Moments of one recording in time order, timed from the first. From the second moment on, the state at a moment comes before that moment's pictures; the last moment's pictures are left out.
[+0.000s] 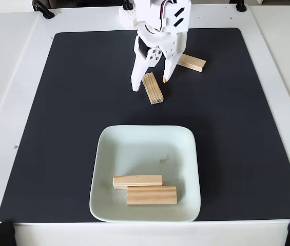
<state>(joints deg) -17.2 87.6 107.7 63.1 77.1</state>
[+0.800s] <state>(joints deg) -15.3 87.0 107.1 62.4 73.8</state>
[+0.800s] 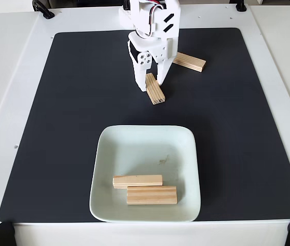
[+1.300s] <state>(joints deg) -7.5 109.1 106.2 45.4 17.4</state>
